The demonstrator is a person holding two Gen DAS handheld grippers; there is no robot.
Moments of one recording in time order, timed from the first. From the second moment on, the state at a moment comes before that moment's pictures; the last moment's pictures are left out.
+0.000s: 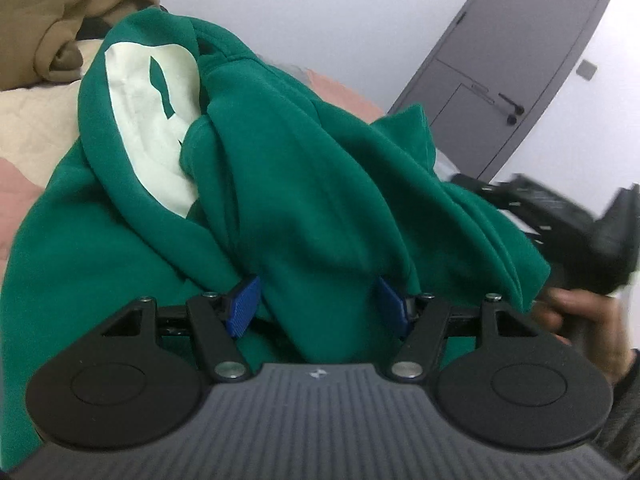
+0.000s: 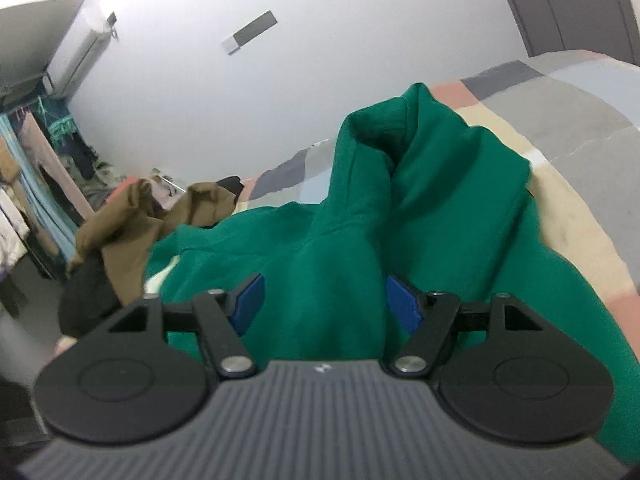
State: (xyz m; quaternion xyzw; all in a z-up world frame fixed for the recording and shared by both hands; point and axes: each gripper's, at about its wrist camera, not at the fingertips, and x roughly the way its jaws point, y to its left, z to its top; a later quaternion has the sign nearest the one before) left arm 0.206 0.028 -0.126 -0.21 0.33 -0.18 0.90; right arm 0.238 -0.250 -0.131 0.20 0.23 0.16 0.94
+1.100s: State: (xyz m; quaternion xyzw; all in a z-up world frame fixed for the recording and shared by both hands) left arm 0.225 0.072 -0.123 -0.31 0.25 -0.20 0.90; right arm 0.344 -0.251 -0.119 0.10 0.26 0.08 0.96
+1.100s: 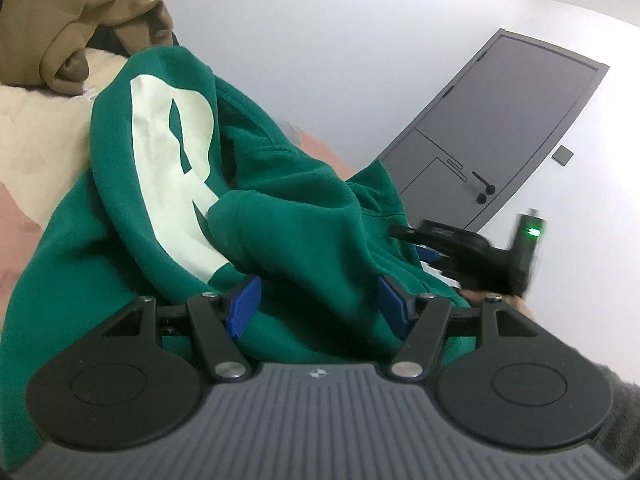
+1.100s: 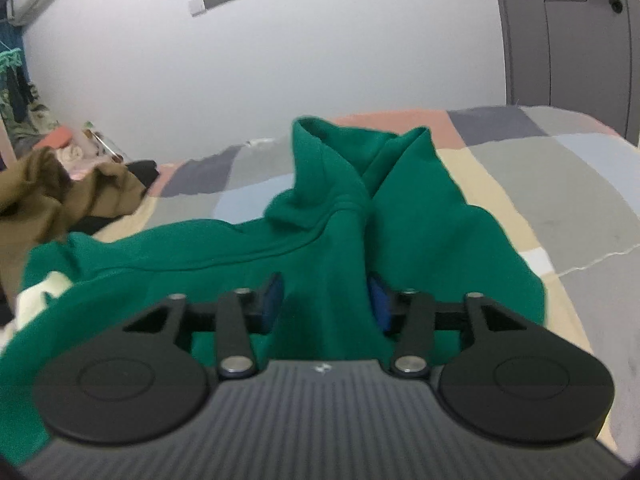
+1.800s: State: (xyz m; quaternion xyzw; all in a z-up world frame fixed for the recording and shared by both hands) left arm 0.186 0.035 -0.087 -0.21 0.21 -0.18 0.94; right arm 0.194 -0.206 -0.120 0.09 0.22 0.17 0.96
